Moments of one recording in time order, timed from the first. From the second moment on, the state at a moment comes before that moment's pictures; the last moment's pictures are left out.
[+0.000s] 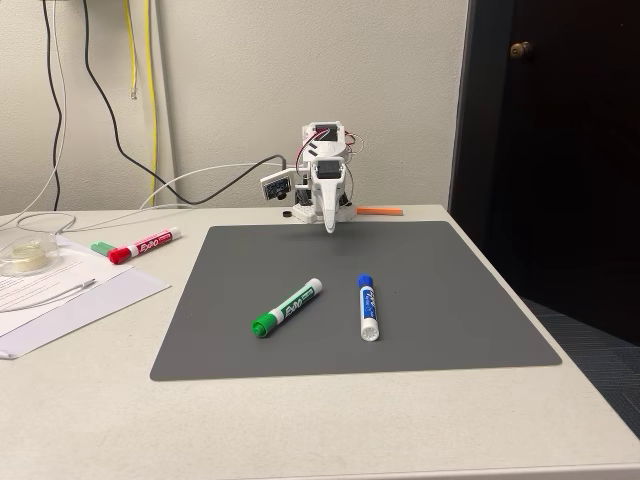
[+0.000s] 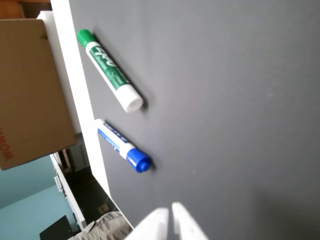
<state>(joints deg) -4.4 188.4 179.6 42.9 4.7</state>
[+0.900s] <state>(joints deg) -4.5 188.4 179.8 43.1 6.1</state>
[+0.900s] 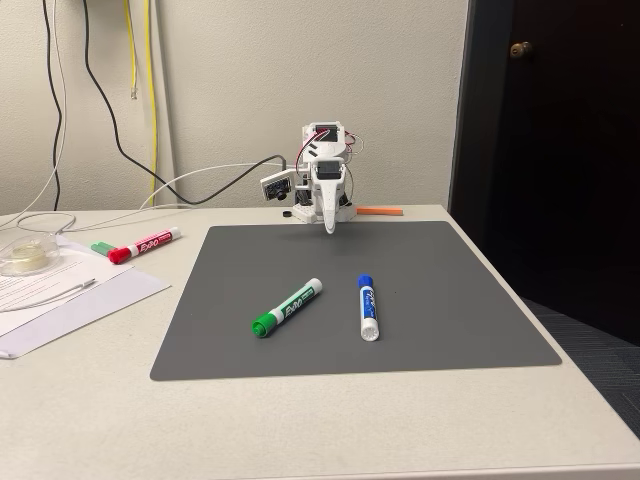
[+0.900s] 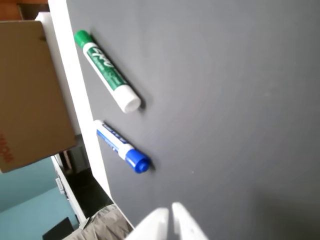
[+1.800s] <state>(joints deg) 1.9 97.8 96.4 42.7 -29.9</state>
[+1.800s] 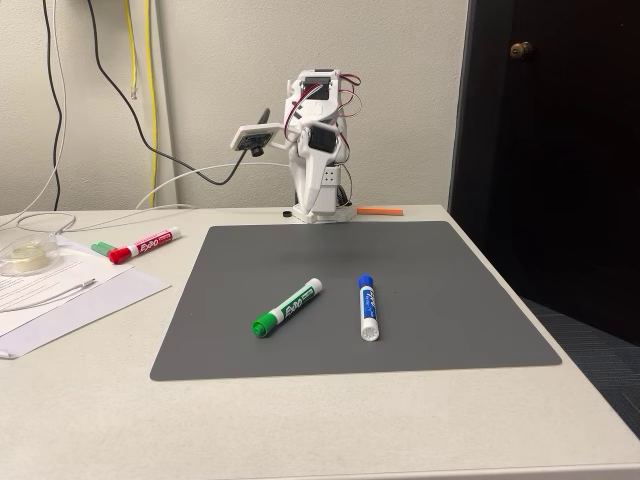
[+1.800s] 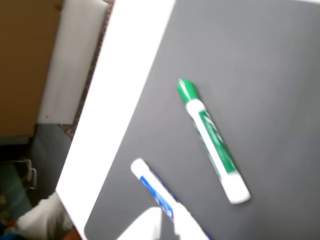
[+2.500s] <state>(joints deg) 8.2 54.0 45.8 63.2 -71.2</state>
